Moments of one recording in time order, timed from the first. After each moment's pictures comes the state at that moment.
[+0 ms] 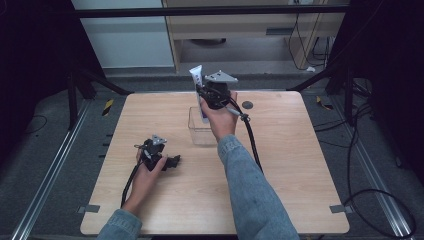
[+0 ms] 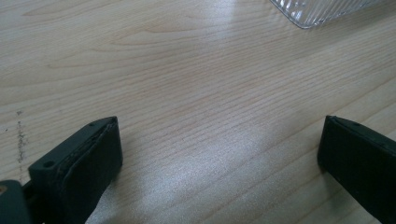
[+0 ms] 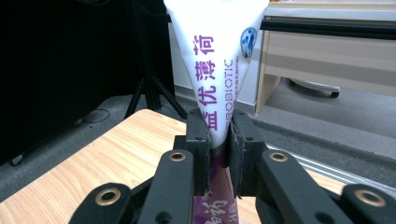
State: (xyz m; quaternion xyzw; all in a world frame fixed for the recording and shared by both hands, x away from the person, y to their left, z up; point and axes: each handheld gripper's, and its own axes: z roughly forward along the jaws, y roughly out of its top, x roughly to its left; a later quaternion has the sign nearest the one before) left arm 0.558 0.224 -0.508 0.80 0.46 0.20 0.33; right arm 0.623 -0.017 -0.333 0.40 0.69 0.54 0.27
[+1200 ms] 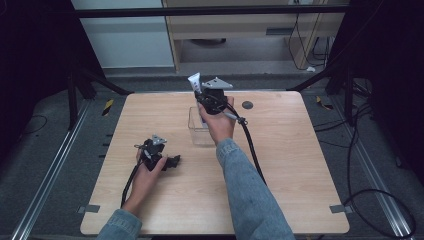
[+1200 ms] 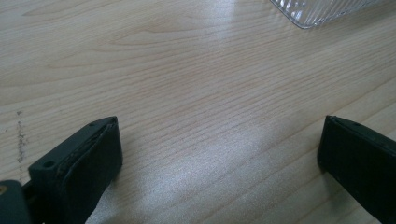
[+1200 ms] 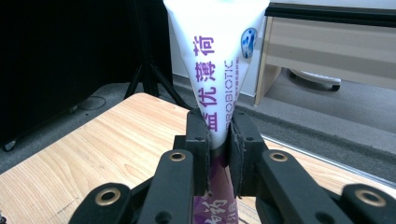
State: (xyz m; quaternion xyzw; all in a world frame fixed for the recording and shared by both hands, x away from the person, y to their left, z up) left arm 0.558 0.224 -0.508 0.80 0.46 0.20 0.33; right arm 0.631 -0.010 -0.359 0.40 0.70 0.52 0.27
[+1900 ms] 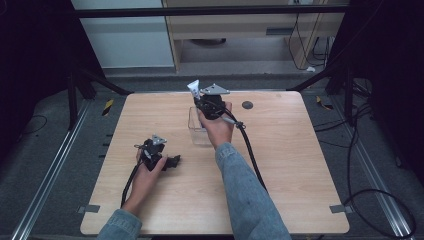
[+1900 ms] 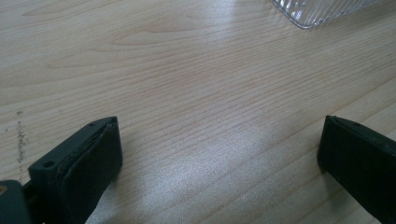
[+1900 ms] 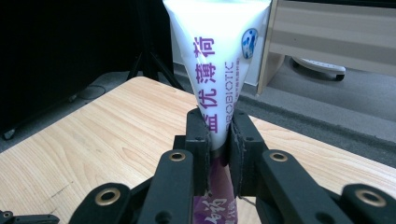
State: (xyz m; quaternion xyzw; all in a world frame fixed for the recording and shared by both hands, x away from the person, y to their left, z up) left arm 0.558 0.224 -0.508 0.80 0.46 0.20 0.33; right arm 0.633 -0.005 -0.383 0.40 0.72 0.51 0.26
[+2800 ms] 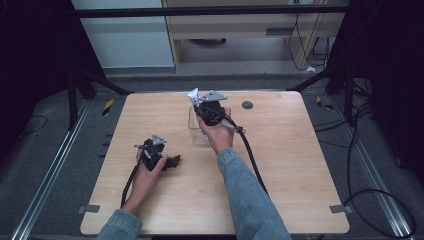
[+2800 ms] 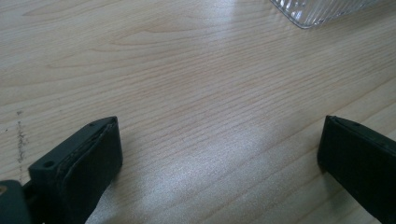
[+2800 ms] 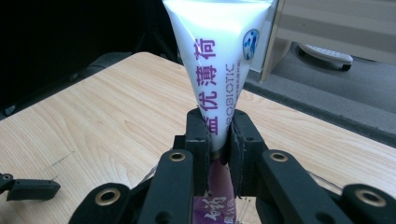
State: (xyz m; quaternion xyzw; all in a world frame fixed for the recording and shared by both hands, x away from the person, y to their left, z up) left arm 0.558 0.224 -0.508 0.80 0.46 0.20 0.33; right arm 0.626 -0.004 -0.400 0.39 0.74 0.48 0.25
